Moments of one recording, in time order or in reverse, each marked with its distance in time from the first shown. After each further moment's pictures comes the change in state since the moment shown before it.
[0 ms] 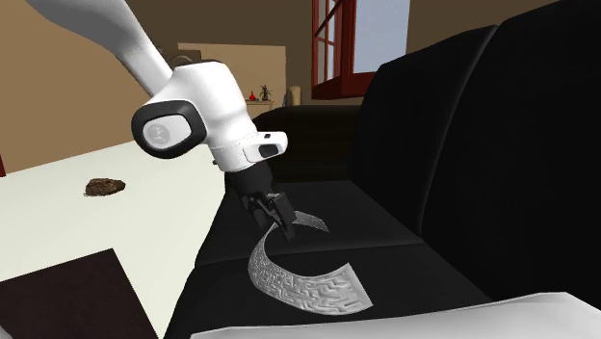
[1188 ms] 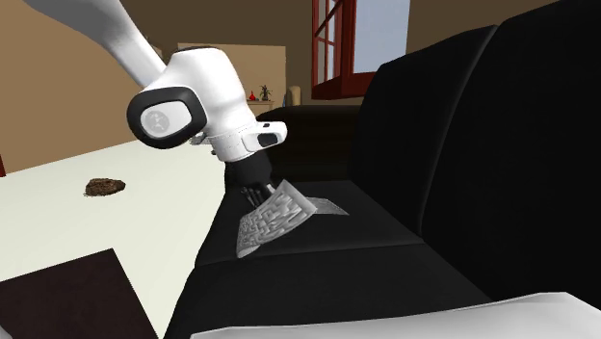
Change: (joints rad) arm -0.013 -0.057 -0.010 -0.005 -0.113 -0.047 0.089
